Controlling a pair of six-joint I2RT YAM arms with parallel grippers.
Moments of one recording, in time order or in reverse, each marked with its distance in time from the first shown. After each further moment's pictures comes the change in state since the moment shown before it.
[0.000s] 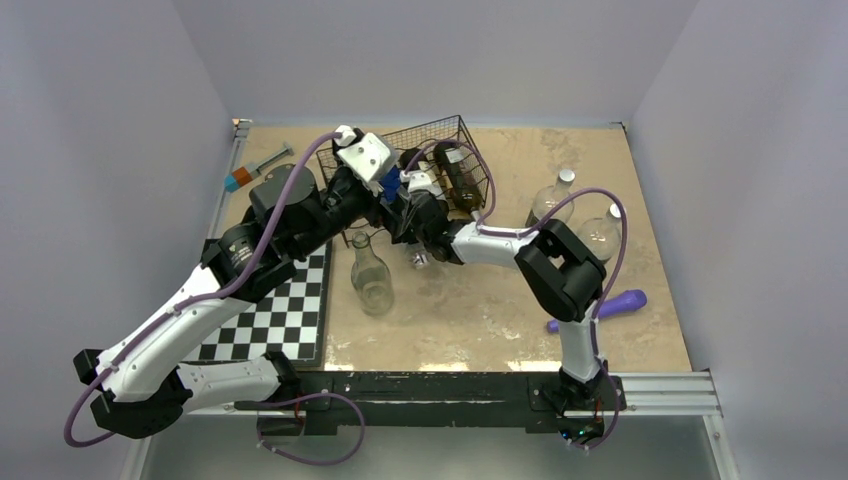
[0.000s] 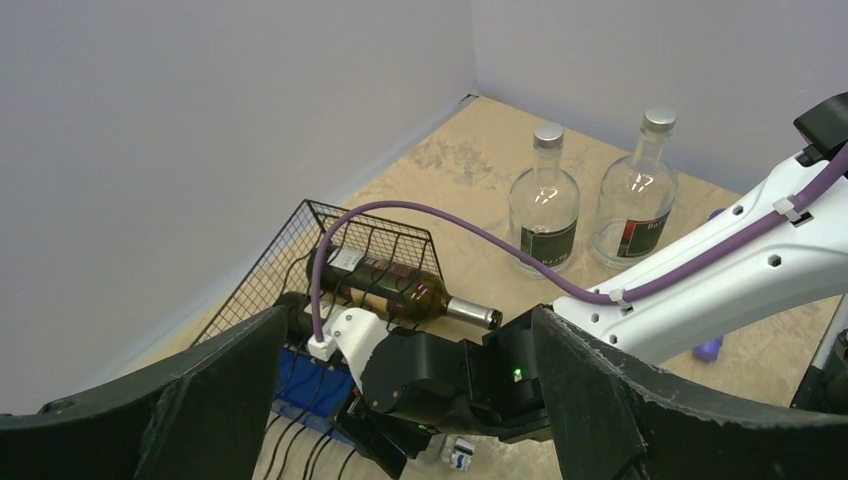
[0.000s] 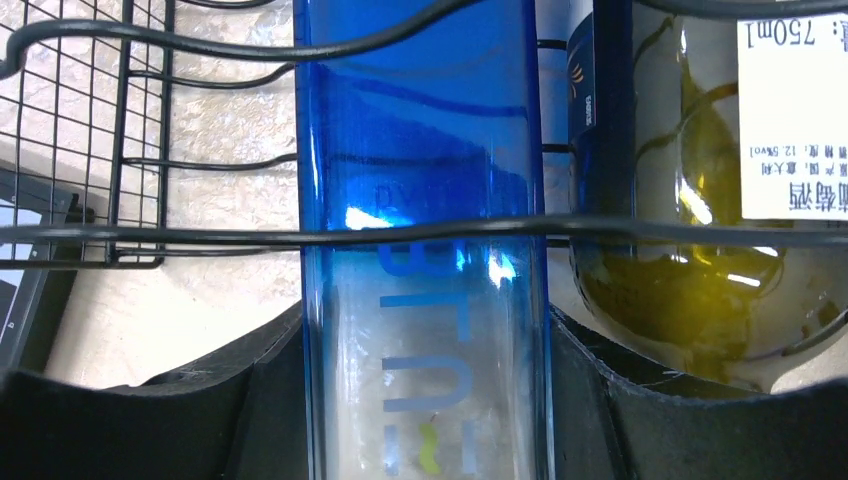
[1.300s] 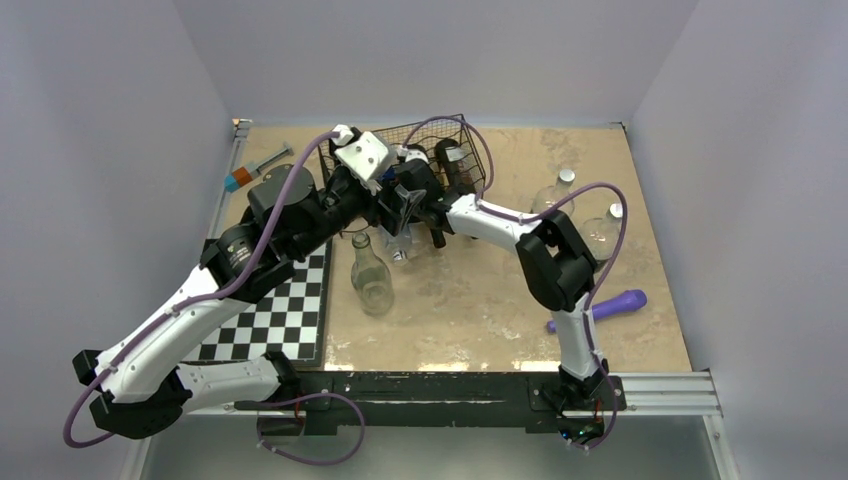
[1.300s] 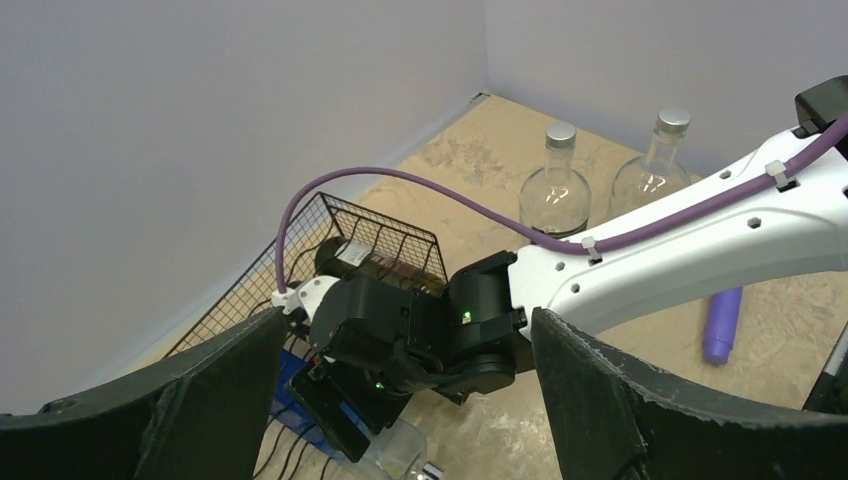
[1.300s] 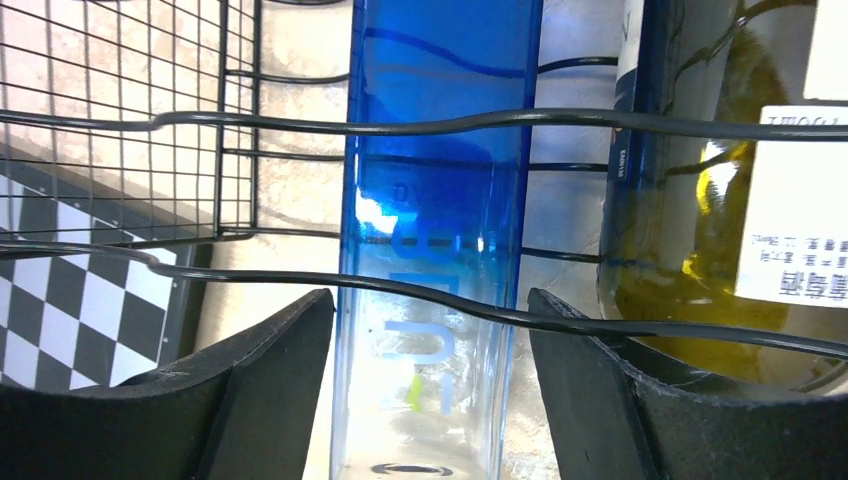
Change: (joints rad) left arm 0.000 0.001 0.006 -0.013 -0.026 0.001; right arm -0.063 0.098 0.323 -0.319 -0.185 0.124
